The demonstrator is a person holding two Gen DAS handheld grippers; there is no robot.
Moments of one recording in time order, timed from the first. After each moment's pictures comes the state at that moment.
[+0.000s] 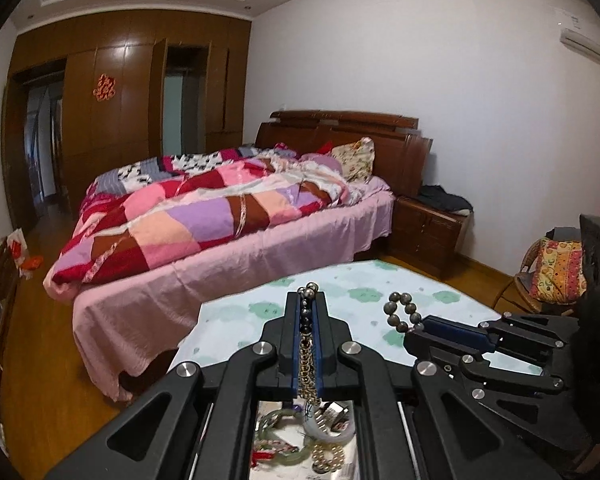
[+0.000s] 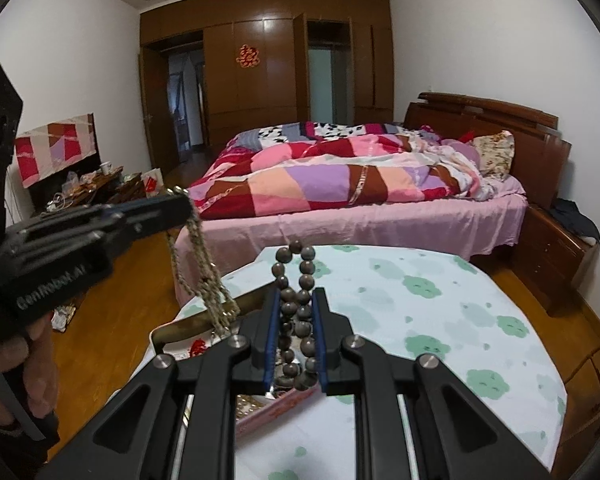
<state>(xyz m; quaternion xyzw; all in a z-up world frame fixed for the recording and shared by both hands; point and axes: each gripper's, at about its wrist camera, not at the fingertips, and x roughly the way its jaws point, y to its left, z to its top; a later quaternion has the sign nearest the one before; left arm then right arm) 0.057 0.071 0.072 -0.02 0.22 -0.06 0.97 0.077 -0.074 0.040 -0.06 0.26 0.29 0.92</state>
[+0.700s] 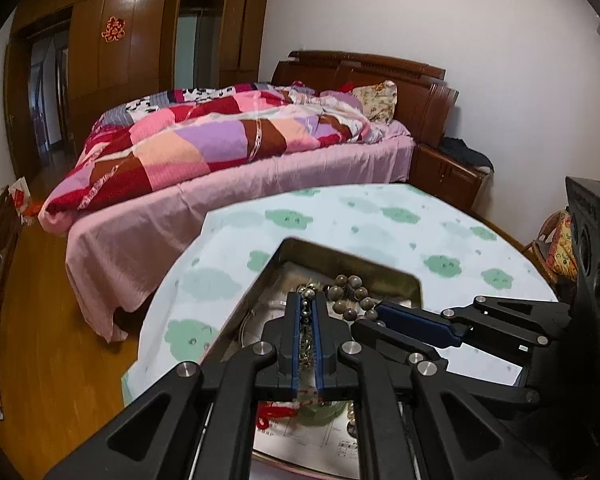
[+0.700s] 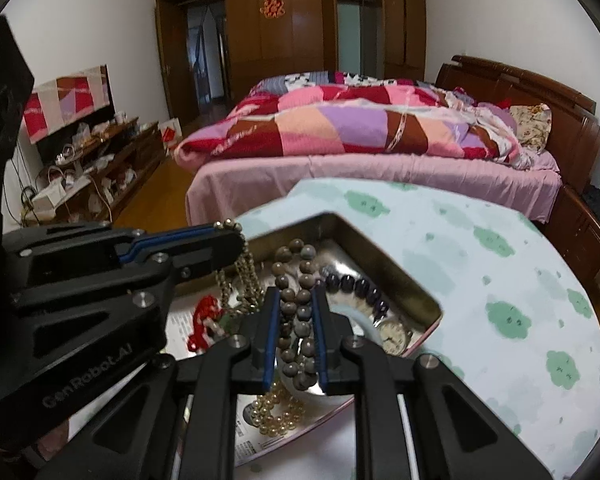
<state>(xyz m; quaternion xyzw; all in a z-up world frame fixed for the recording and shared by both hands) 0.082 0.086 -0.019 -0.05 0.33 -0.04 0.94 0.092 -0.017 -0.036 -0.10 0.33 0.32 0.88</state>
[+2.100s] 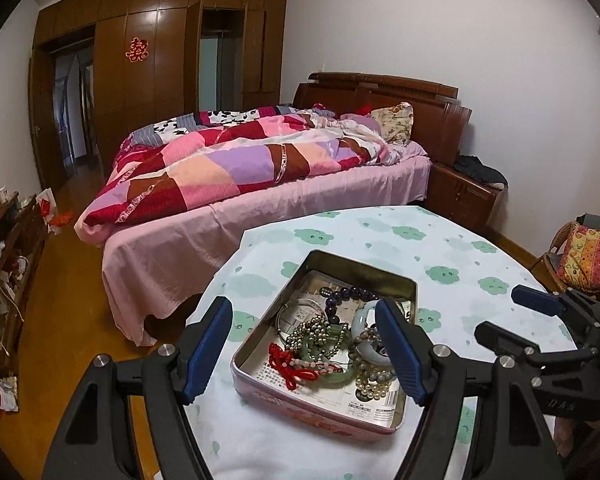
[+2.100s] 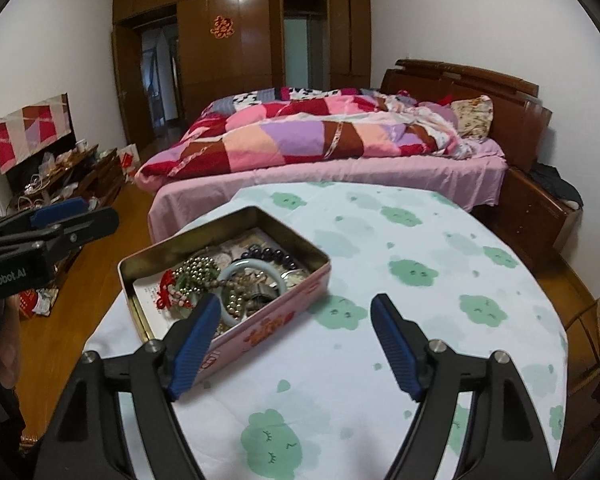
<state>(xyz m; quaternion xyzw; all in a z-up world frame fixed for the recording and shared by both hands) 0.024 0.094 0.020 -0.03 0.29 0.01 0.96 0.054 -0.095 -0.003 -0.07 0.31 0.23 0.92</state>
